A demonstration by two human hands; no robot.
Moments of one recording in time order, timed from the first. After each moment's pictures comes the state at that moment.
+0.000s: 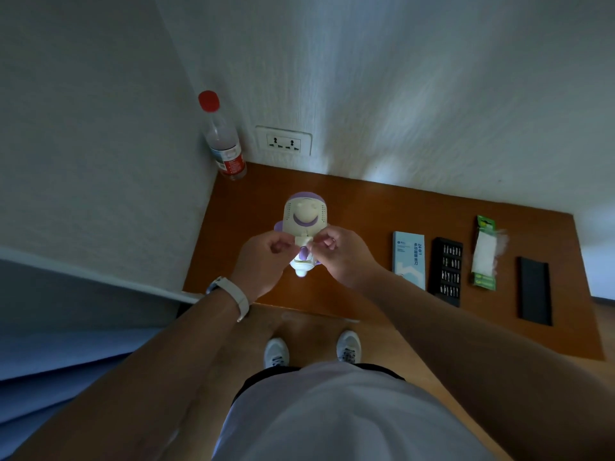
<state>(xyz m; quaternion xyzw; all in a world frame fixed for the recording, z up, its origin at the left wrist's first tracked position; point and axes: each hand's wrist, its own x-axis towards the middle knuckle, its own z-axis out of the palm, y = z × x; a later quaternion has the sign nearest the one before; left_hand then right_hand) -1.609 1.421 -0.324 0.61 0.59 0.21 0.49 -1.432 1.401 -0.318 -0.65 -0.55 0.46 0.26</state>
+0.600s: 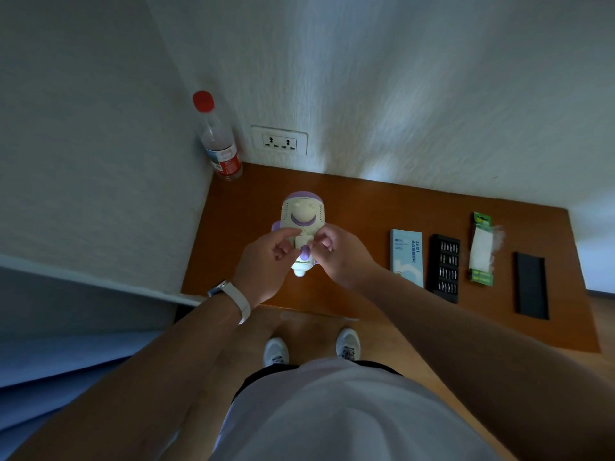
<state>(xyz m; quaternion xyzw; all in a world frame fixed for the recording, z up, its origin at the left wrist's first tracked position) -1.606 1.416 -0.323 0.69 0.55 0.22 0.43 -1.431 1.398 -0.320 -0.65 -0.57 0.43 0.23</state>
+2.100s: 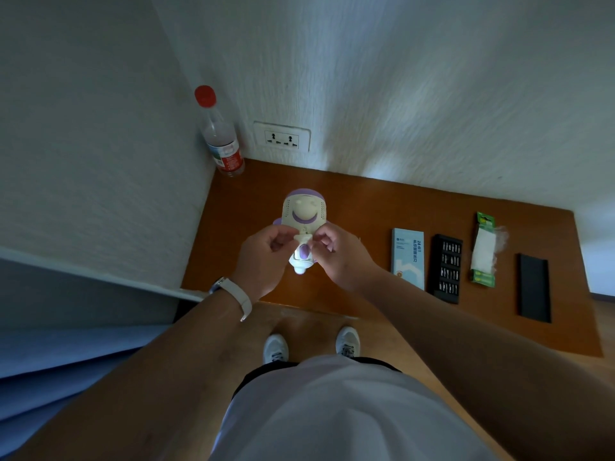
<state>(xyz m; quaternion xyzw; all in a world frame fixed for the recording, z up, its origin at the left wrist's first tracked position) -1.602 1.416 -0.324 0.59 0.57 0.28 0.50 -1.431 1.394 -0.315 -0.64 -0.60 0.41 0.23</state>
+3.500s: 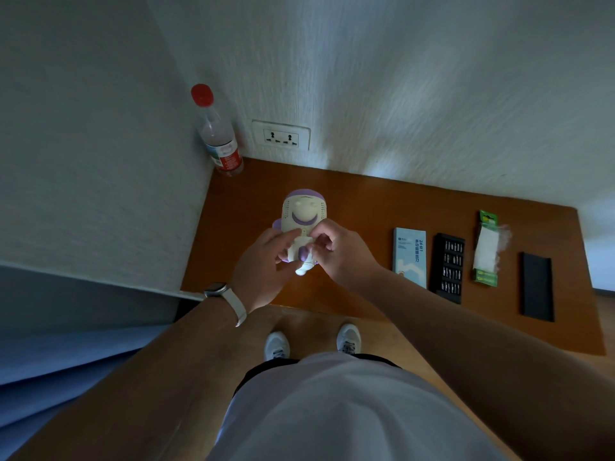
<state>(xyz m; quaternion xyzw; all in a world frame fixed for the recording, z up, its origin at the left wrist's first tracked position) -1.619 1.419 -0.353 0.77 0.49 0.20 0.35 -1.430 1.401 -0.320 -0.63 -0.63 0.37 0.24</state>
